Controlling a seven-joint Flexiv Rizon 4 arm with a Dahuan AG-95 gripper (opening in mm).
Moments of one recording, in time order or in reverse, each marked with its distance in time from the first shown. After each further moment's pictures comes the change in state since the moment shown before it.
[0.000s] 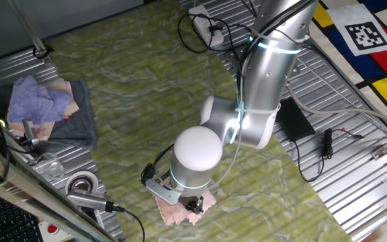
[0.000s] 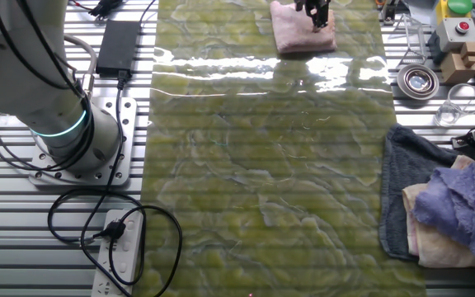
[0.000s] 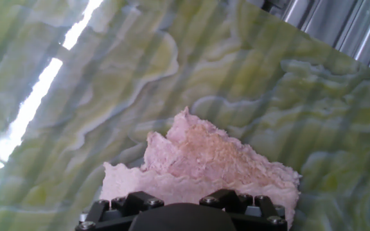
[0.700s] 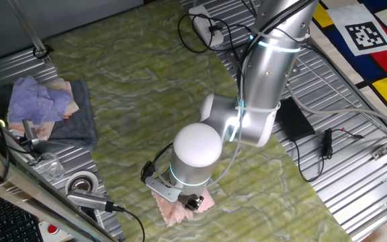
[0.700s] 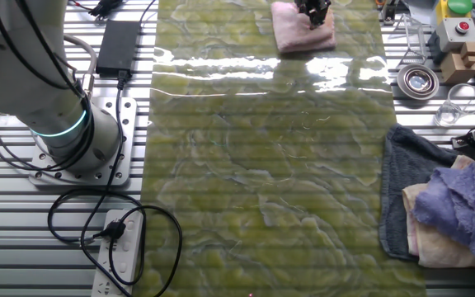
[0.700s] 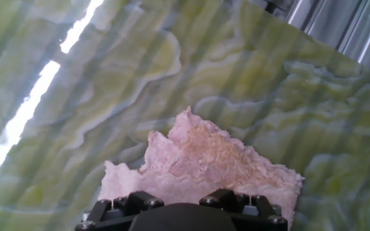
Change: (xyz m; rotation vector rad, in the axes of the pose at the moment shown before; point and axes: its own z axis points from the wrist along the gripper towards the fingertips) arm 0.003 -0.007 -0.004 -0.007 -0.008 -0.023
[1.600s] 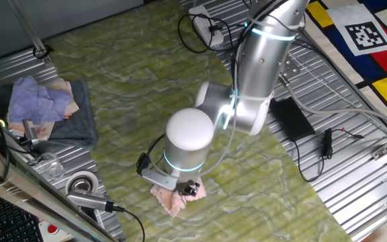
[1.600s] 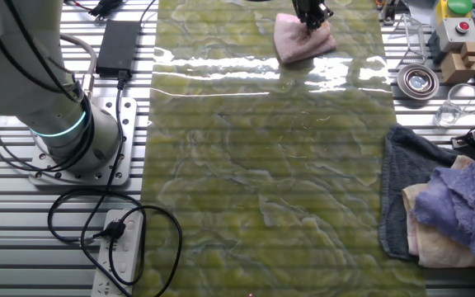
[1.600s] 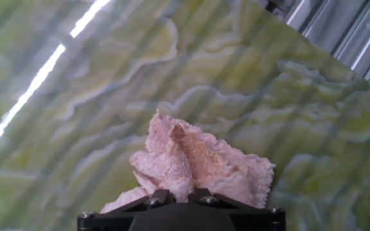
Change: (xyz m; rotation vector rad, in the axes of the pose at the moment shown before) arm 0.021 -0.025 -0.004 -0.007 0.004 -0.134
